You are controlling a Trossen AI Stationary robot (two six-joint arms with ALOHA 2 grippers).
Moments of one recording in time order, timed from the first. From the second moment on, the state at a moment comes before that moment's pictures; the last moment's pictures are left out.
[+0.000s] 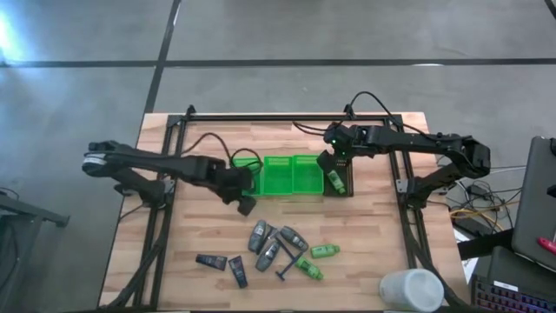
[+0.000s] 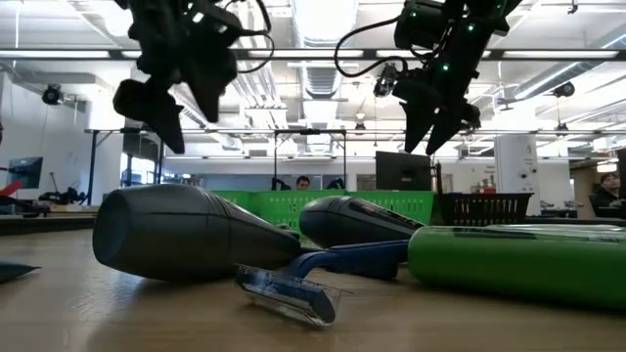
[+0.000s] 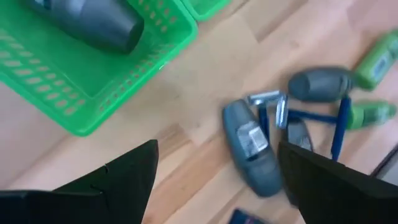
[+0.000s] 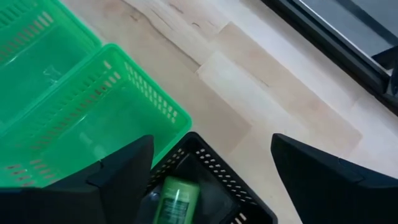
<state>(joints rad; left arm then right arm) -0.06 1.38 1.04 -0.77 0.09 -1.02 -0.32 1.41 1.04 -0.72 0.28 0.44</state>
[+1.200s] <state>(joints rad) -0.32 1.97 1.53 -0.99 -0.11 -1.41 -0.32 1.41 1.03 -0.81 0.28 0.39</state>
